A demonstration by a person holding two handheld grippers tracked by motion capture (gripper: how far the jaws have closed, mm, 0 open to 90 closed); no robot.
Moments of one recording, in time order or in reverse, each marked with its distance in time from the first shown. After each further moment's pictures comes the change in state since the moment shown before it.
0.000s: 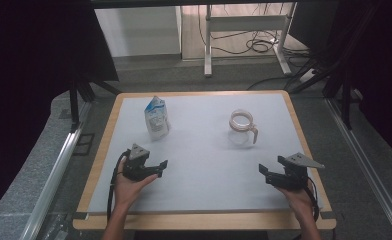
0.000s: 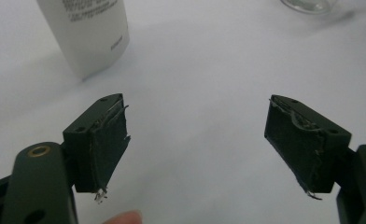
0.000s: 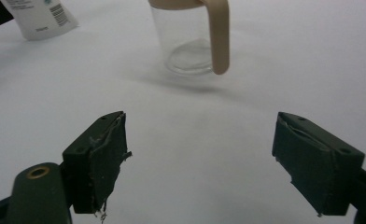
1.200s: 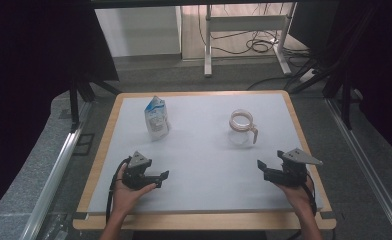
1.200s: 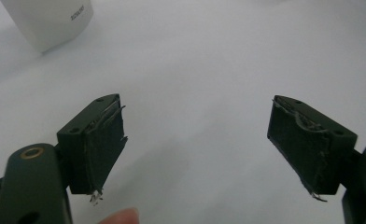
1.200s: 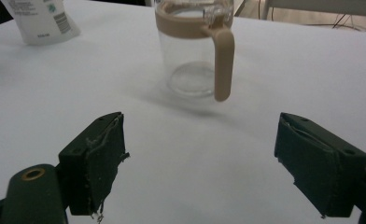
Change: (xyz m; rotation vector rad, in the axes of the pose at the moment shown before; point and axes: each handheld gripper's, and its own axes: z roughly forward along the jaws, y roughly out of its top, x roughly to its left) left arm -0.003 -0.023 -0.007 0.036 -0.102 0.034; right arm 0.009 0.019 -0.002 -0.023 -0.025 -0.074
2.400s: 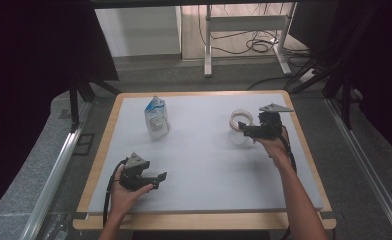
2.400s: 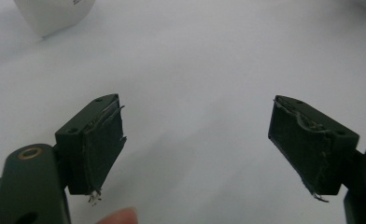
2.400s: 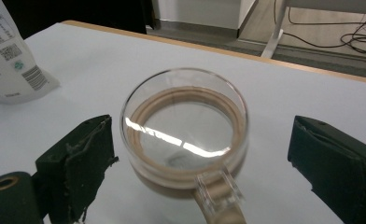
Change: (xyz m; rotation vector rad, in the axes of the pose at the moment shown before) left arm 0.007 -0.007 -0.001 0.011 -0.020 -0.027; right arm -0.016 0.095 0.107 0.039 0.049 0.009
